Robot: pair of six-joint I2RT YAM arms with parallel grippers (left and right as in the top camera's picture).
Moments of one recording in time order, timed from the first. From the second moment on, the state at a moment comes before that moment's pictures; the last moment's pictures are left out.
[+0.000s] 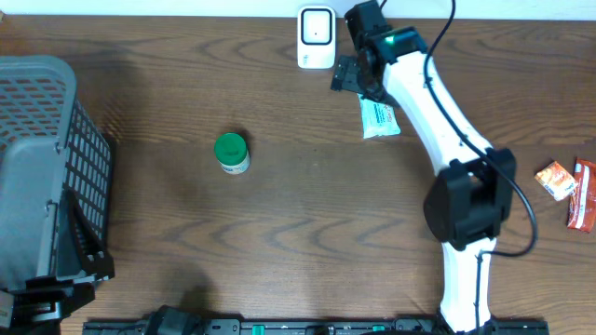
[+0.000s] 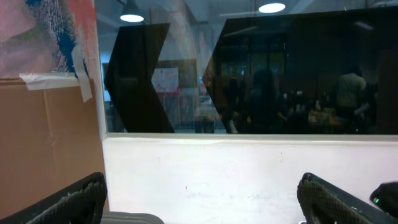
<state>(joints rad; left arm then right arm) -0.31 0.42 1.31 -0.57 -0.39 0.14 0.35 2.20 2.09 -1.13 0.15 0.59</state>
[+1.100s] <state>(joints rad) -0.31 0.42 1.31 -0.50 -0.39 0.14 0.29 2.17 1.48 -0.43 0.23 0.15</state>
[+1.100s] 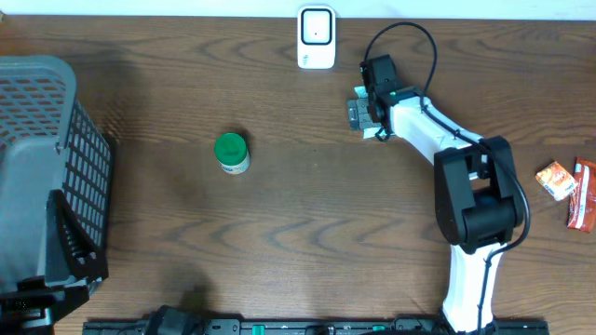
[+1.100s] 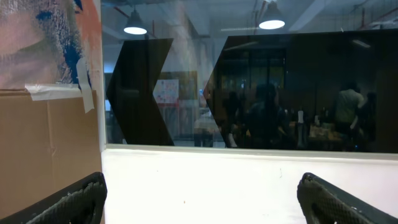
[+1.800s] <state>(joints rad) -0.31 0.42 1.31 -0.50 -0.39 0.14 0.25 2.04 1.36 -0.61 -0.17 0.14</state>
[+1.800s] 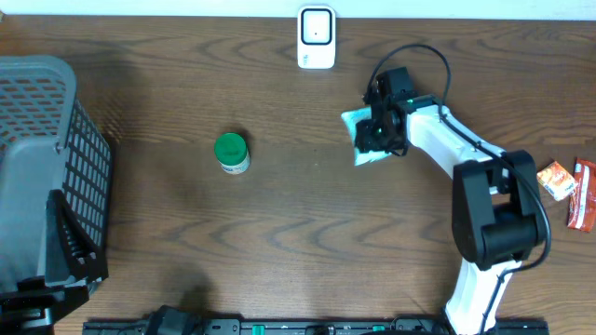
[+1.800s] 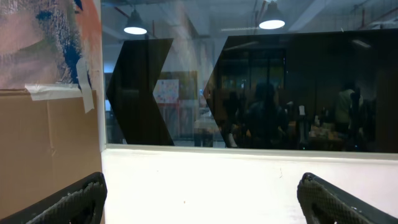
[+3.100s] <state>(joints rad) -0.31 0.42 1.31 -0.50 -0.39 0.14 0.46 1.98 1.22 -0.49 0.19 0.57</state>
